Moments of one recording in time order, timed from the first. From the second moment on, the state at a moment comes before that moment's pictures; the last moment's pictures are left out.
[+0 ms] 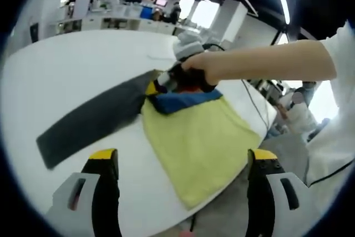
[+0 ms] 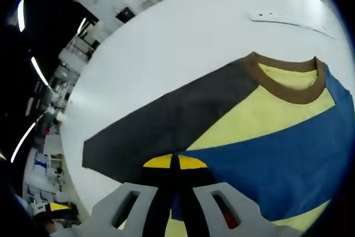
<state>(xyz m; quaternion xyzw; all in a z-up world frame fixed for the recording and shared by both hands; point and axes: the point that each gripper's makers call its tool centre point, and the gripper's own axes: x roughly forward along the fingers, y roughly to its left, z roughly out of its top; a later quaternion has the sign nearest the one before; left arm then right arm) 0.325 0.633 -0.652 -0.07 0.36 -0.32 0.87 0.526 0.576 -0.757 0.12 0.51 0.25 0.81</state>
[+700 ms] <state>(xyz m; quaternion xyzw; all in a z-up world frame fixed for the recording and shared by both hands) 0.325 0.635 -0.652 -0.07 0.36 -0.32 0.87 0.523 0.586 -0.757 0.13 0.51 0.26 0.81</state>
